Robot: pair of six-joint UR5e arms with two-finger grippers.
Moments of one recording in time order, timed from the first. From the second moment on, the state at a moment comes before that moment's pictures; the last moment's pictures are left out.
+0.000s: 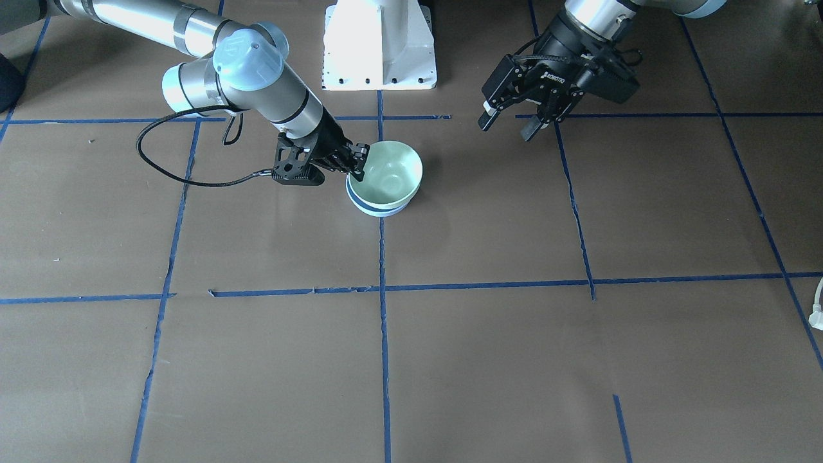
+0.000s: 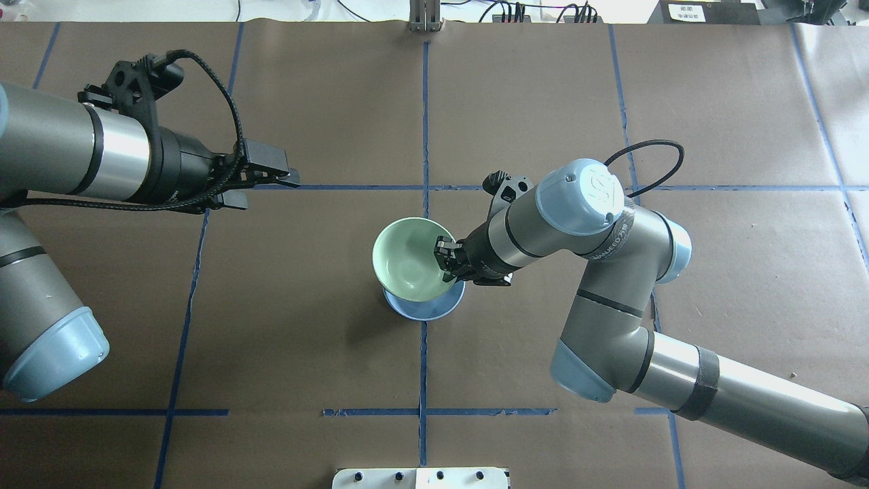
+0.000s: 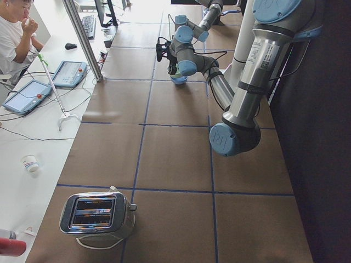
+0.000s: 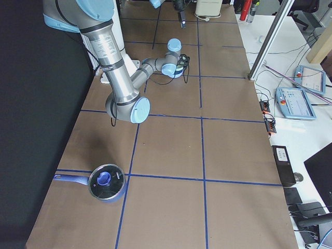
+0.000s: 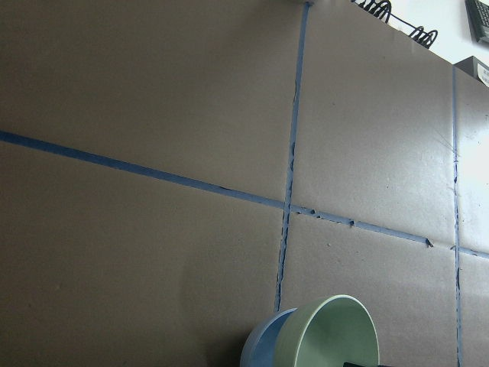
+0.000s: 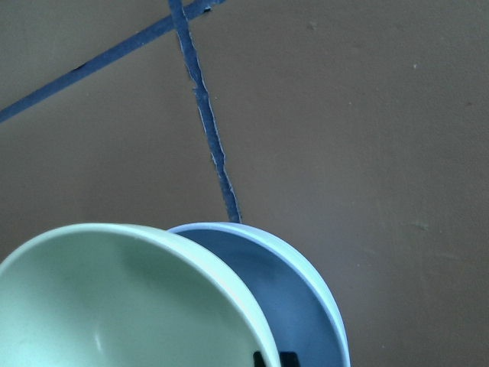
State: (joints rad) left arm -0.75 -1.91 -2.10 -1.96 -2.00 -1.47; right arm 0.52 -1.02 1.64 -1.05 2.03 1.64
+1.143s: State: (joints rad) left arm -0.76 -1.89 -2.06 -1.96 -2.00 -1.39; right arm 0.76 -1.31 1.85 -1.05 2.16 1.57
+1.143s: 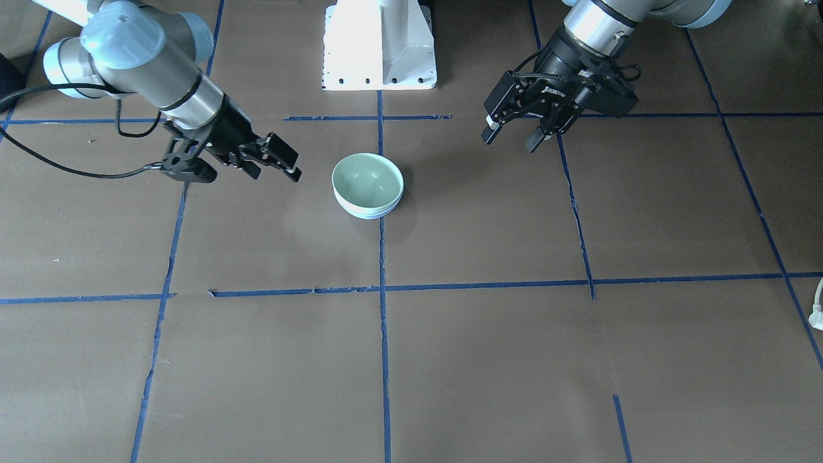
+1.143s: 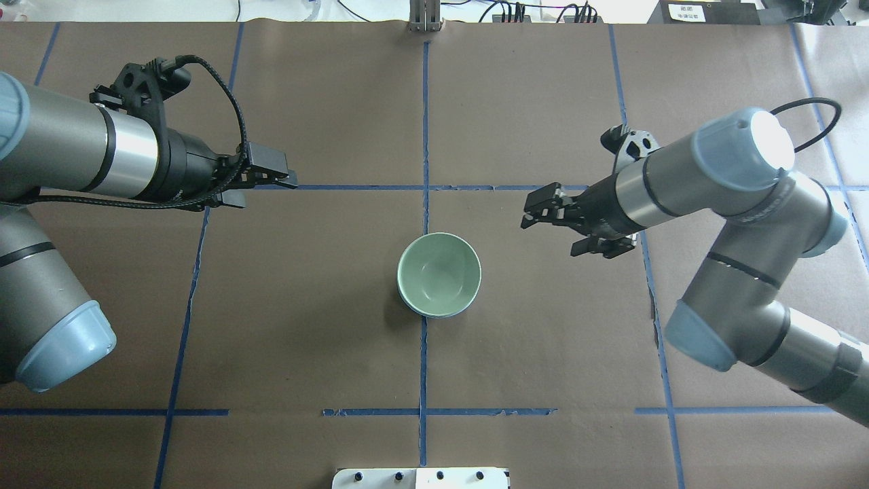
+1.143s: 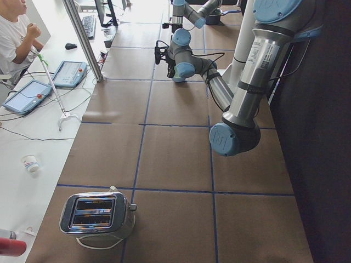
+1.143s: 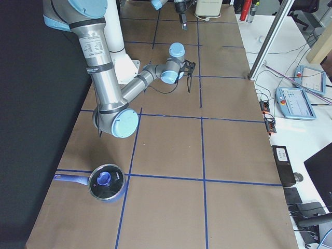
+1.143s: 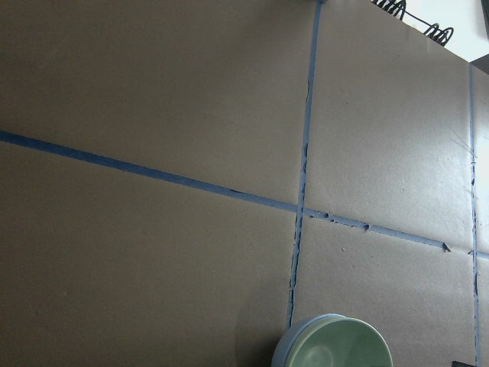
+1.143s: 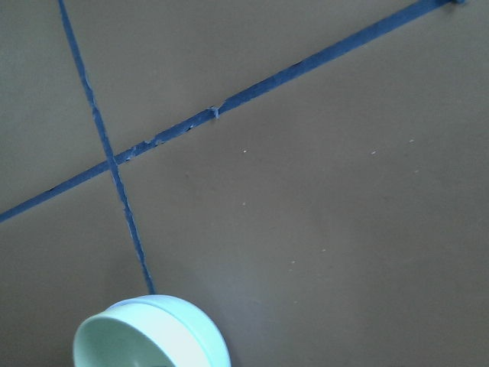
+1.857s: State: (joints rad) left arm -0.87 -1.62 -2.04 -1.85 -2.01 -0.74; right arm 1.21 -1.58 1.69 -1.18 2.25 0.54
